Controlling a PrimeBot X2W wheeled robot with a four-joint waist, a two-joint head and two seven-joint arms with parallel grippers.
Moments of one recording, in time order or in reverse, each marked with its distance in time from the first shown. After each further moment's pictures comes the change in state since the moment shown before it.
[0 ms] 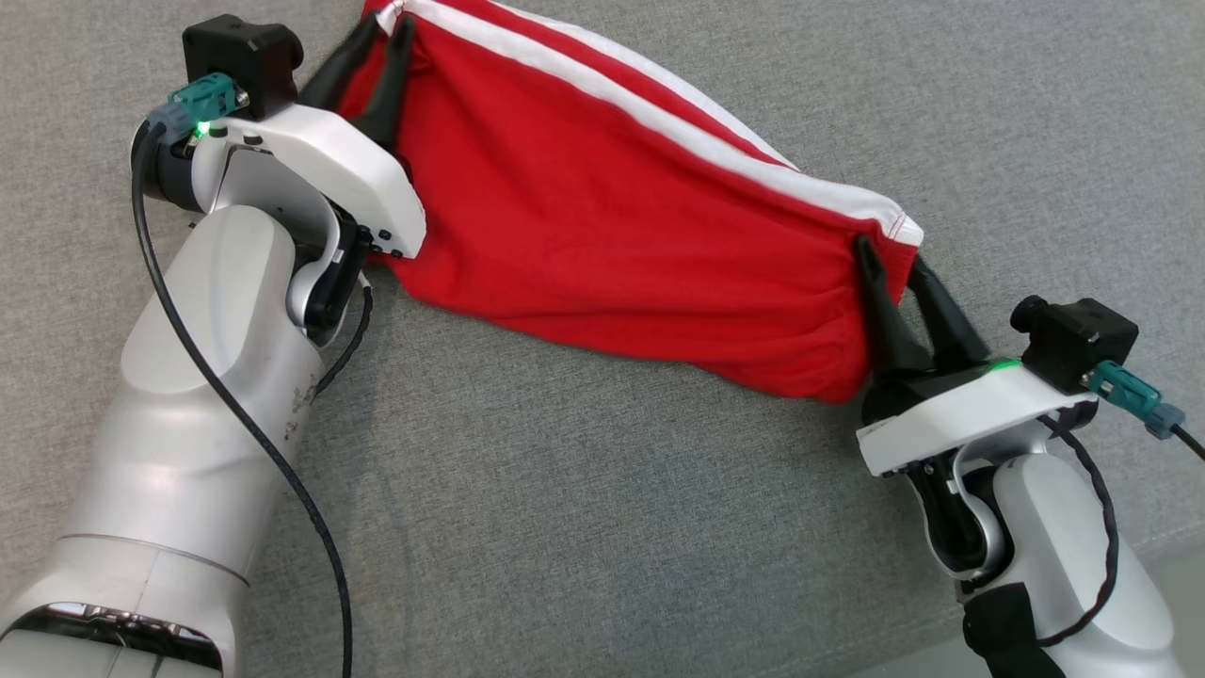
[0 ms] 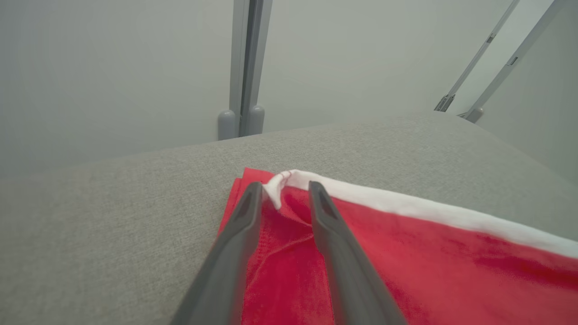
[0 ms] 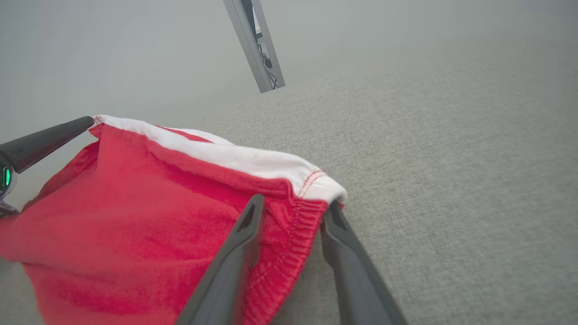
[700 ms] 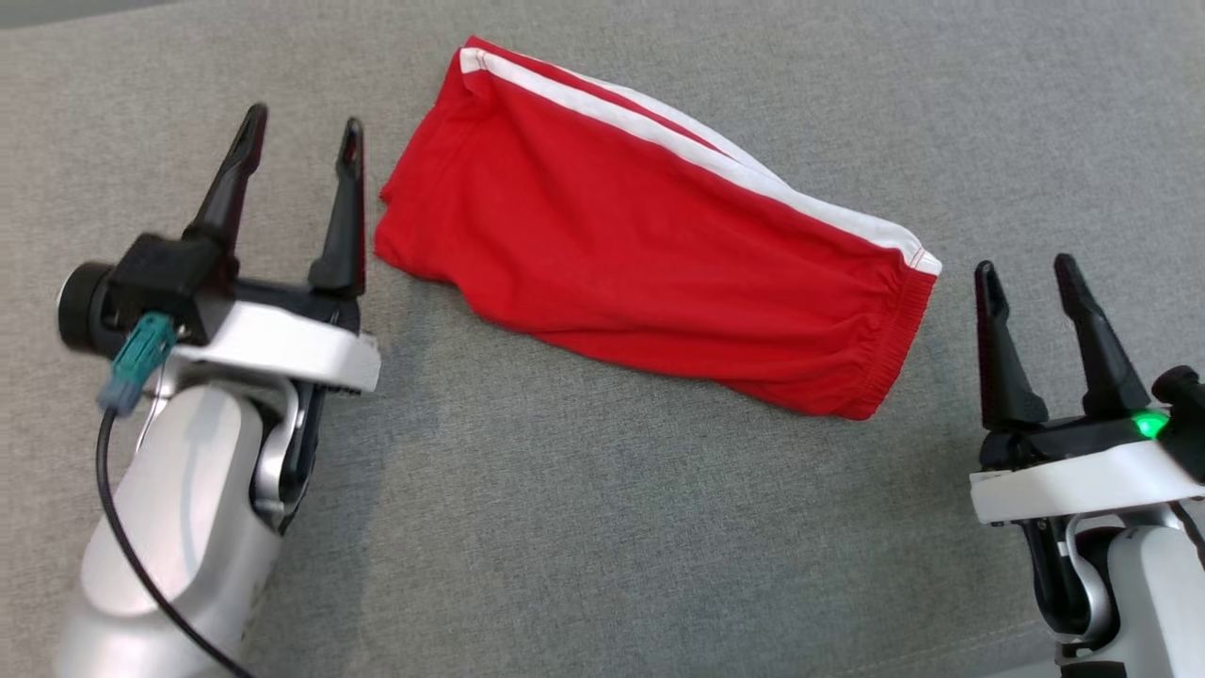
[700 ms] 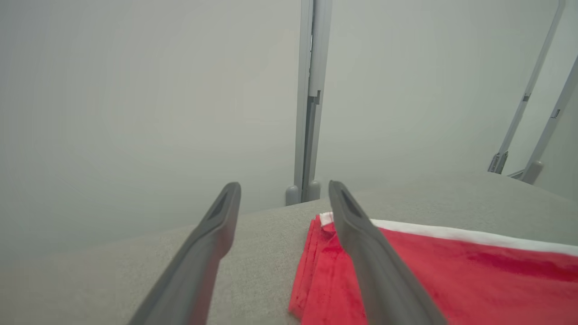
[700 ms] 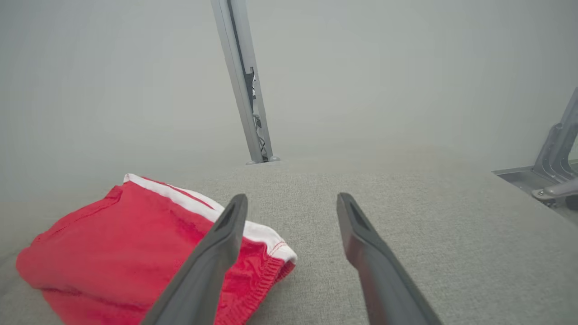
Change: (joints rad) left arm 0.412 0.113 0.081 -0.514 0.108 0.203 -0.162; right arm 0.203 -0.033 -0.190 -0.251 -0.169 0.000 -0.023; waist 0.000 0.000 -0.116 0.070
